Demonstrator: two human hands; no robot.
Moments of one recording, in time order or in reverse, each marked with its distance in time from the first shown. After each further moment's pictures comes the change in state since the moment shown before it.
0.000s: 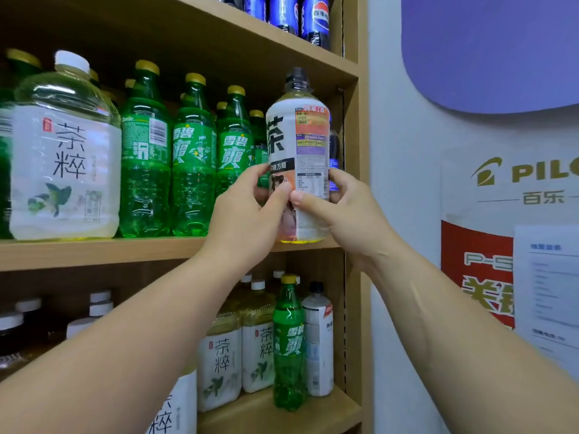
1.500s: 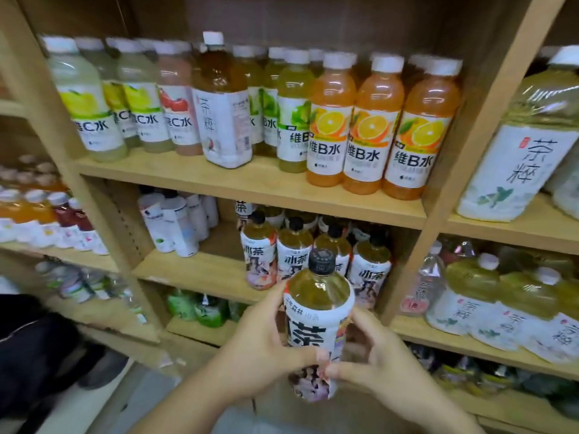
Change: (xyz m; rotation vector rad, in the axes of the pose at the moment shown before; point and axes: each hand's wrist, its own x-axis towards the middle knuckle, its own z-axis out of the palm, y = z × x) left_hand -0.506 -0.091 -0.544 0.045 -0.097 -0.889; right_hand -0.488 -0.066 0.492 0.358 -1.015 0.652
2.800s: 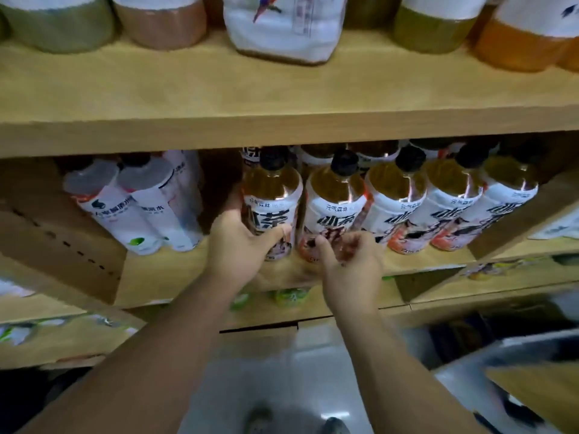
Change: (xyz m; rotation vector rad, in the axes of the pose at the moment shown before) left_hand 0.176 -0.209 -0.215 0.274 0.189 -0.082; right_hand 0.262 0.049 0.214 -0.173 1.060 0.411
